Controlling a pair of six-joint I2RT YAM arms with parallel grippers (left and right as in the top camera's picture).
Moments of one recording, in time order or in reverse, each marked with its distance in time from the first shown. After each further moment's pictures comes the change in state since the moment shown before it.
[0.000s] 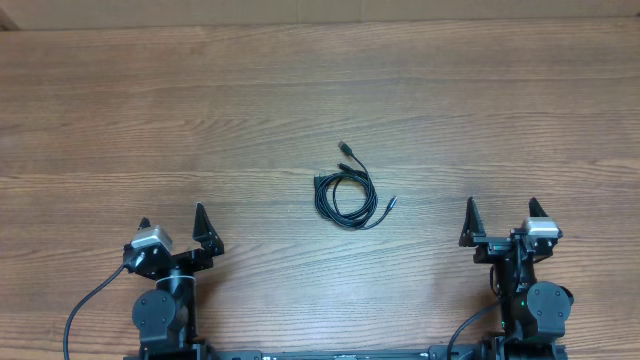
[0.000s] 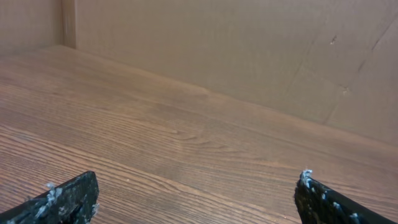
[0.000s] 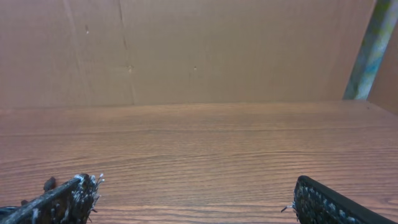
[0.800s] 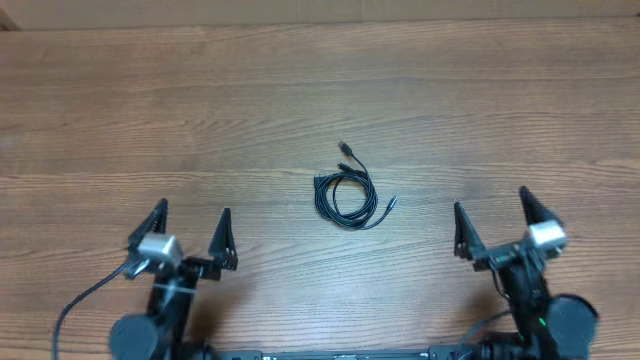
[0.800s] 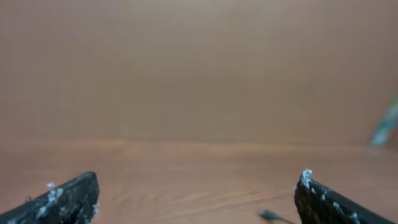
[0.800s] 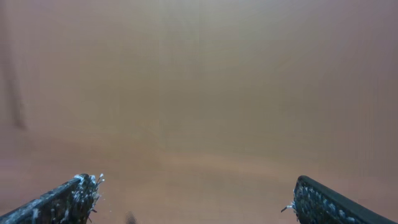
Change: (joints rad) left arm 0.000 0.000 0.275 -0.085 0.369 0.076; right arm 0.000 0.009 0.209 0.004 -0.291 0.019
